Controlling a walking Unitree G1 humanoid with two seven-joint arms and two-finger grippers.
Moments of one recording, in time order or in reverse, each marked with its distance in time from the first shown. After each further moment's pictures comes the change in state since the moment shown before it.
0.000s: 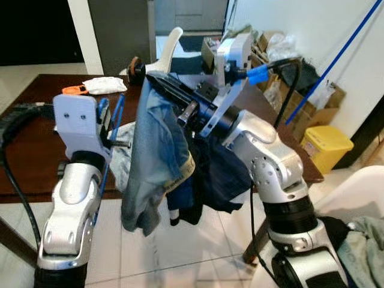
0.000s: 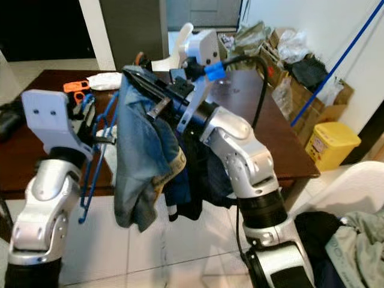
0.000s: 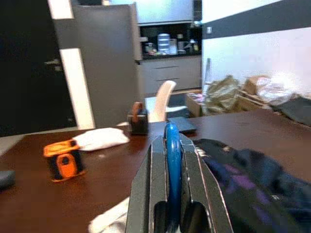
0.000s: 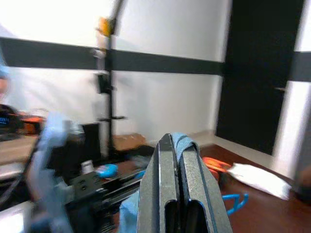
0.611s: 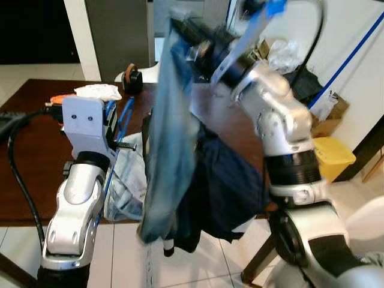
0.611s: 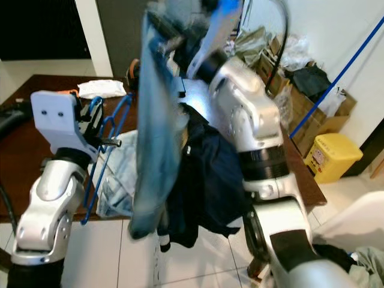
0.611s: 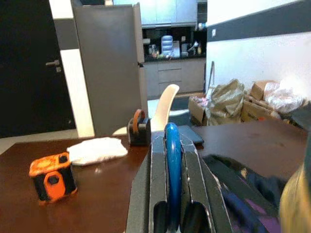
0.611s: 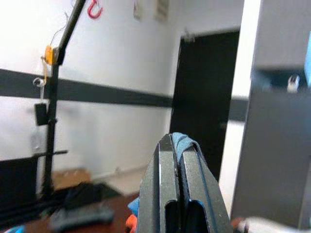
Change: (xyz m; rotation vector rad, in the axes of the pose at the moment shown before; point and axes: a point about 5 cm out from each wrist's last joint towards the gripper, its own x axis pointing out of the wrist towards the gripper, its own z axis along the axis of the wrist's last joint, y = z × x) left arm 0.000 0.001 0.001 0.007 -0.006 0.011; right arm 0.038 -0.040 0.067 -0.149 -0.152 -0.184
